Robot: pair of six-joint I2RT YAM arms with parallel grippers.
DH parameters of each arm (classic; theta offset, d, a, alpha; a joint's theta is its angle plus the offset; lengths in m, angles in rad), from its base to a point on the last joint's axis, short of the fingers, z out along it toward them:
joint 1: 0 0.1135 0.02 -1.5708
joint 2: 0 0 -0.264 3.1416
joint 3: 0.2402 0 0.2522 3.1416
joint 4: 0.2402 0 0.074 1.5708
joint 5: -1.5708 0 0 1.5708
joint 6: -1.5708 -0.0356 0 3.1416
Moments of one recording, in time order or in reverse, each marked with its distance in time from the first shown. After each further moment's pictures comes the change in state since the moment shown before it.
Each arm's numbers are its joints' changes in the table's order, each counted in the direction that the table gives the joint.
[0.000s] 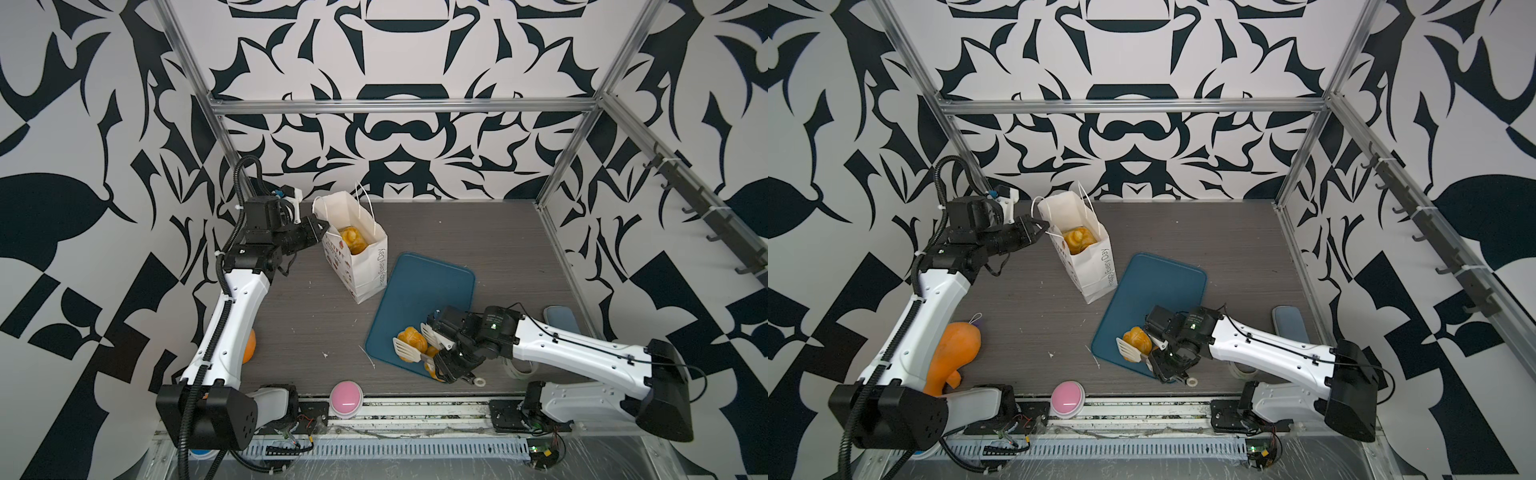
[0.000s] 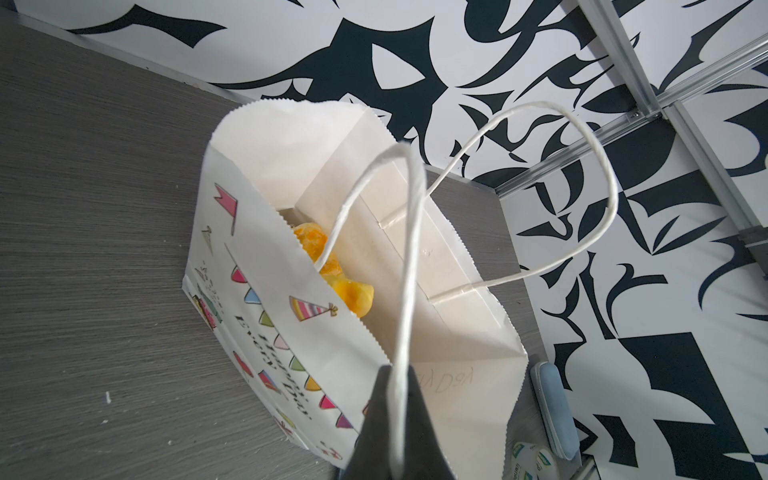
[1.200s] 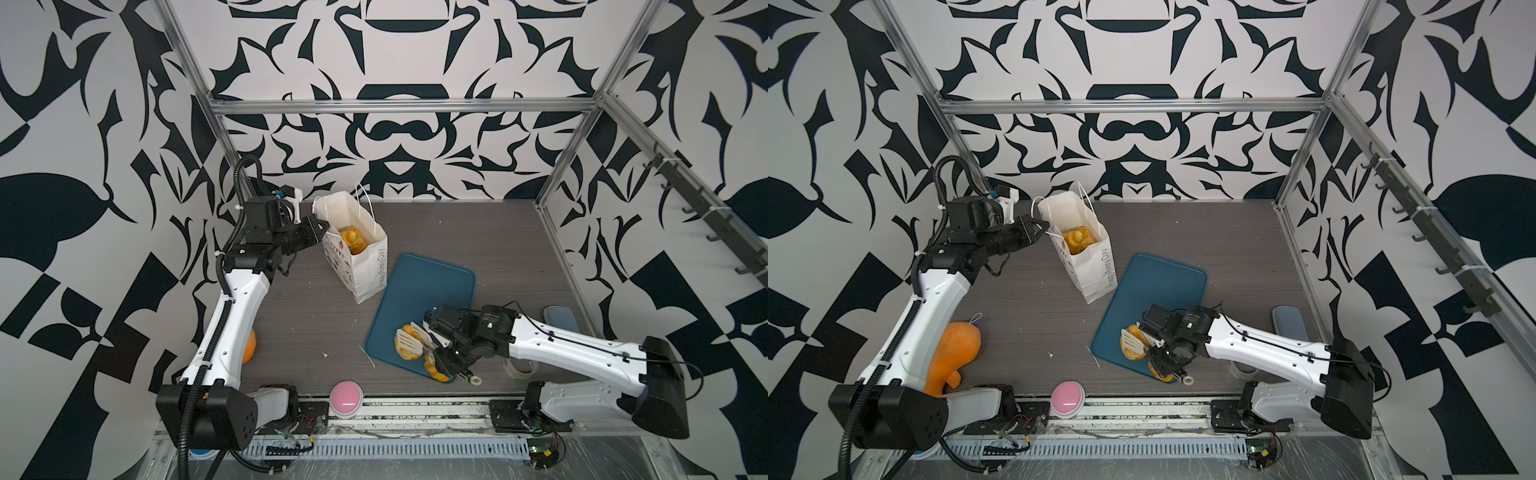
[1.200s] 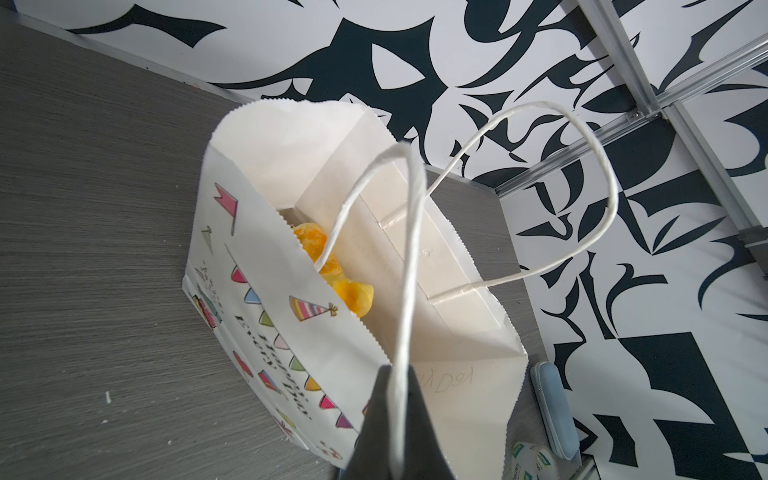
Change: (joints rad) left arm 0.000 0.000 0.000 0.000 0.000 0.000; right arm -0.002 0.013 0.021 -0.025 -0.055 0.006
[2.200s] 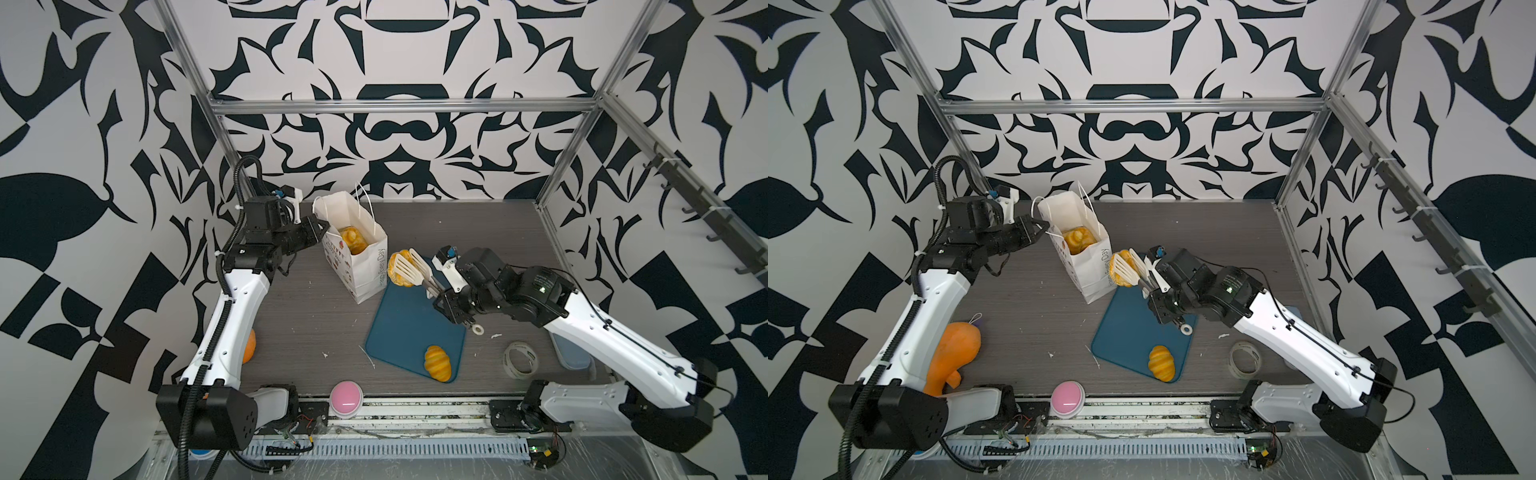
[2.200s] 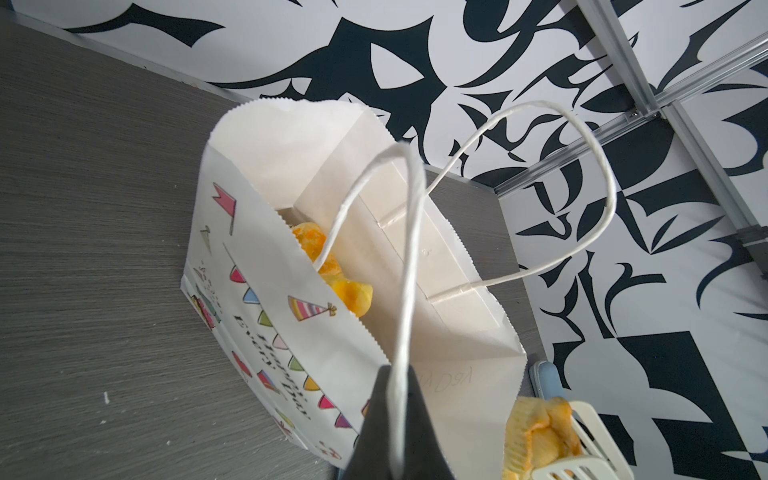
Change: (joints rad) left arm 0.000 0.000 0.000 0.000 -0.003 0.000; right arm -0.179 -0.019 0.454 0.067 -0.102 0.170
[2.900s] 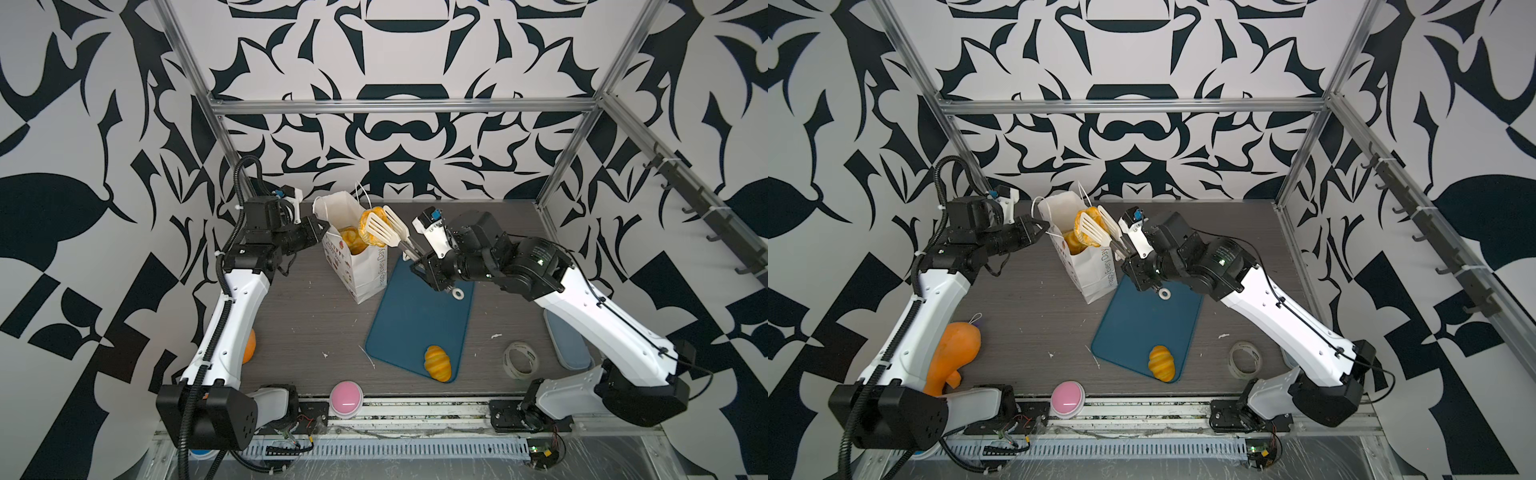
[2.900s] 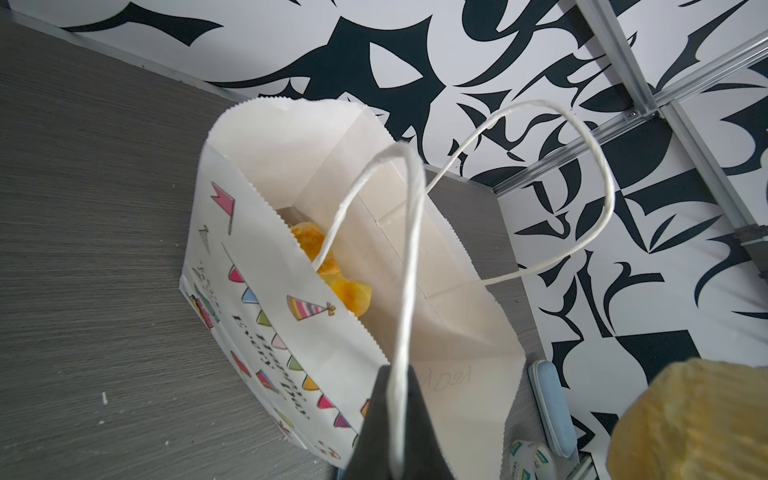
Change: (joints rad) left arm 0.000 0.000 0.000 0.000 -0.004 0.000; right arm 0.000 0.182 0.326 -0.084 0.022 0.132
